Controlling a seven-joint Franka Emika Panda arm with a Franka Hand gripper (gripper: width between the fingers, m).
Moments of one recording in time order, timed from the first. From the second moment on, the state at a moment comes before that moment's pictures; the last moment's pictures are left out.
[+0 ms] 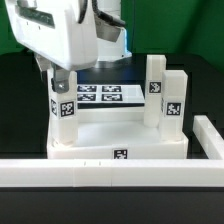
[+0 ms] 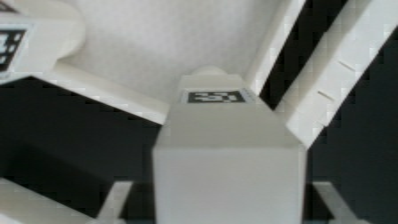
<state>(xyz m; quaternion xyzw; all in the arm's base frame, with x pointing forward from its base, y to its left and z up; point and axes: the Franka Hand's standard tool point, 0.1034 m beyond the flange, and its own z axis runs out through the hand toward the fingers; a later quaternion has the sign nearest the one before) 0.608 -0.097 0.116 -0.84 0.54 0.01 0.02</state>
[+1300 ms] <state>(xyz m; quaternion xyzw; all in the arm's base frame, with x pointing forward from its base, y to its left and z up) 0.610 -0.087 0.113 -0.74 0.67 0.02 0.02</state>
